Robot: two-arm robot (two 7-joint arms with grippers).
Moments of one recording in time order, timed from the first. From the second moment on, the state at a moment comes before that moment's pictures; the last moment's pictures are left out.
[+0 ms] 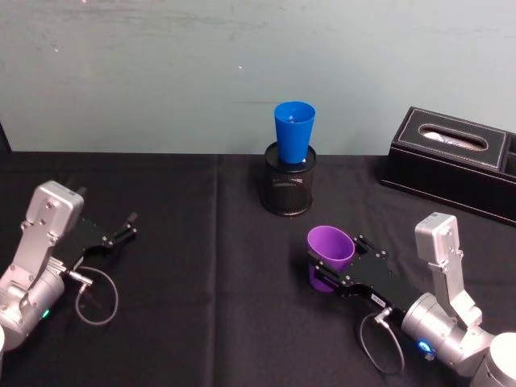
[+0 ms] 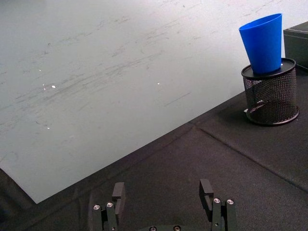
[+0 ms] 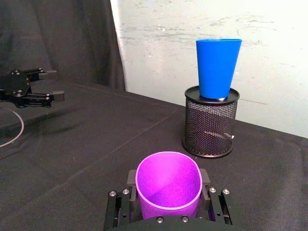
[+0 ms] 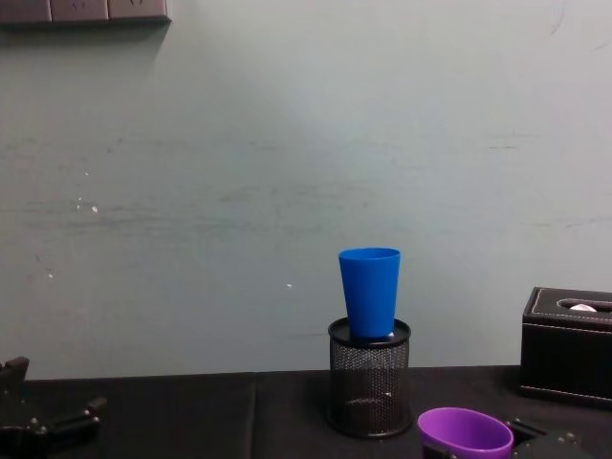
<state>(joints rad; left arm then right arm) -0.20 0.60 0.45 -1.41 -0.25 -0.12 0.03 0.20 0.32 -0.33 -1.25 0.32 -0.19 0.49</state>
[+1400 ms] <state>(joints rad) -0.20 0.60 0.45 -1.41 -0.25 -0.12 0.03 0.20 0.32 -0.33 -1.25 0.32 -0.19 0.49</state>
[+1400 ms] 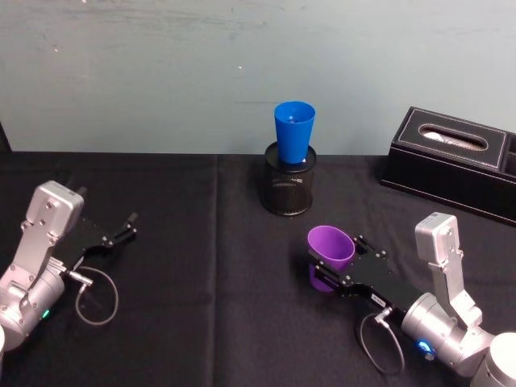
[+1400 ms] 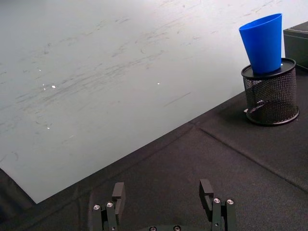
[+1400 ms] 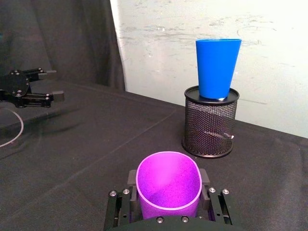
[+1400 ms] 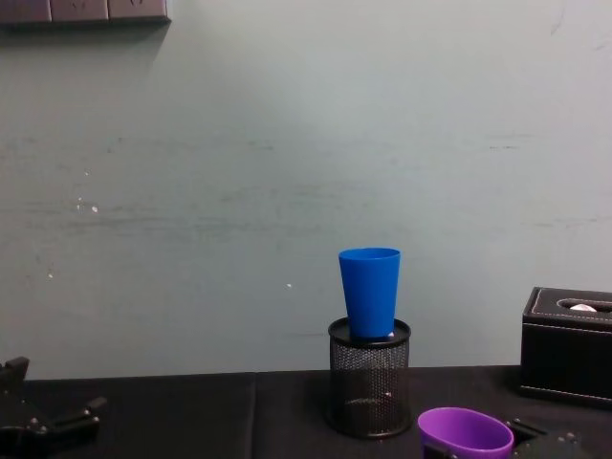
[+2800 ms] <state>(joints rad) -0.20 0.60 0.45 -1.41 -0.25 -0.12 0.03 0.17 0.30 -0.29 -1.27 0.32 -0.37 0.48</state>
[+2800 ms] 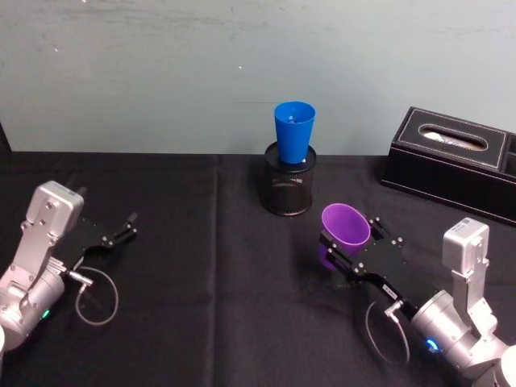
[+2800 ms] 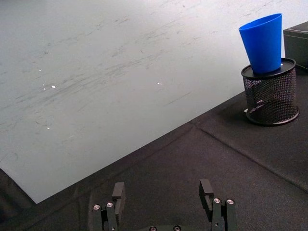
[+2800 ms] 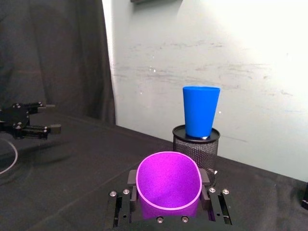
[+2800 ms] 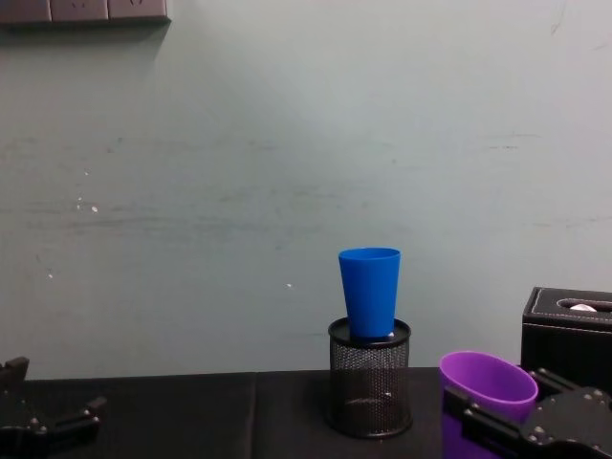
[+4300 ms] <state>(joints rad) -0.20 0.60 0.45 -1.41 -0.25 -0.12 0.03 0.38 0.26 -0.30 -1.16 0.32 -0.29 0.49</state>
